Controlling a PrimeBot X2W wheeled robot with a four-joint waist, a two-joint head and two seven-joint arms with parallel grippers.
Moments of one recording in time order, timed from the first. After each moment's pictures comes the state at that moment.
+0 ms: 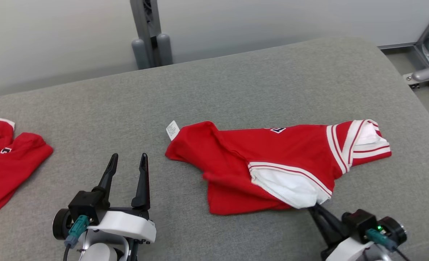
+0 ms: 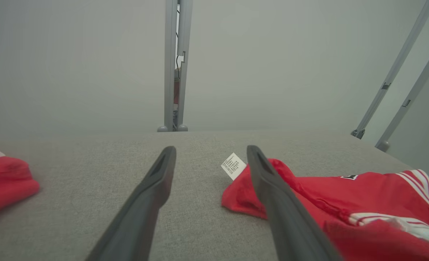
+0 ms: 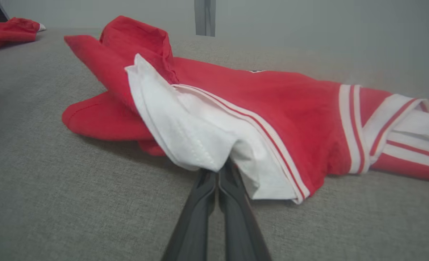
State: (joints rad) left arm -0.13 0.05 -0.18 0.25 -0.27 0.04 -0.26; right arm -0.16 -0.23 0.48 0.46 0.24 0.13 -0.26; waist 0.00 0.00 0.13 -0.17
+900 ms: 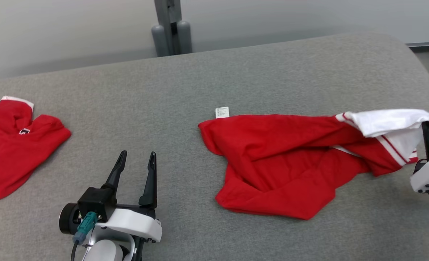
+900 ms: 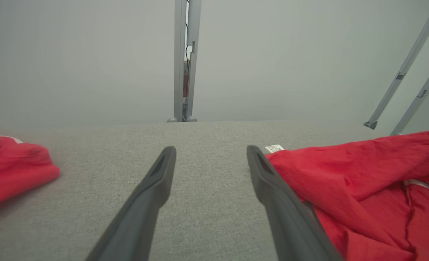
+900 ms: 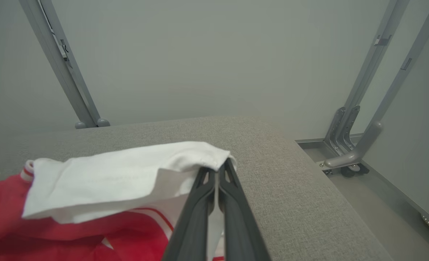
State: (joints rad) left arm -0.14 0.05 -0.21 0.26 -0.26 0.04 -0.26; right arm -0.43 -0.38 0.10 0.62 0.44 0.13 -0.20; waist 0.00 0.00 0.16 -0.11
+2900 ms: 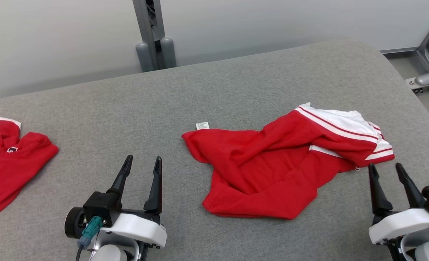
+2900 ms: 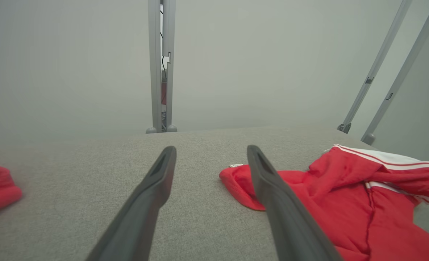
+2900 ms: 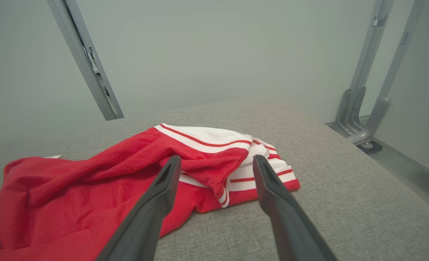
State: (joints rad) left arm -0.13 0.05 -0.23 0.25 -0.27 0.04 -0.26; right arm -0.16 -0.16 0.01 0.41 0.30 0.13 -0.26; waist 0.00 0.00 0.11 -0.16
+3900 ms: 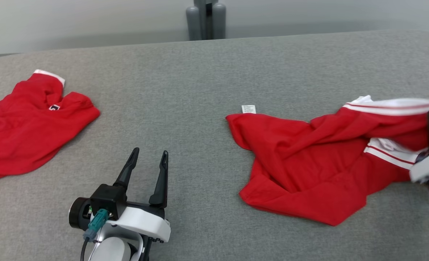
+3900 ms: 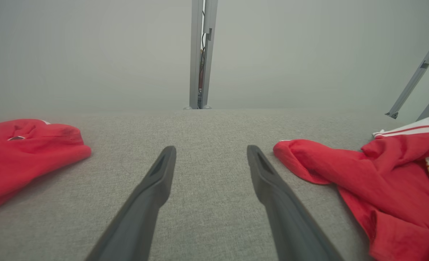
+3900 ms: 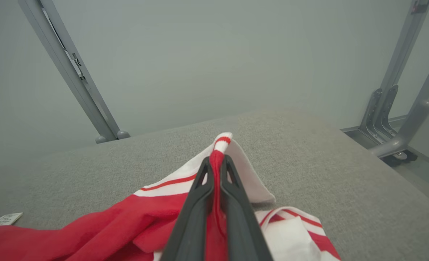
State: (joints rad) left arm -0.17 0.05 -0.25 0.26 -0.24 0.02 -0.26; right arm -0.48 -0.29 0.00 0.72 0.47 0.13 -0.26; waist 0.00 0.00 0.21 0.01
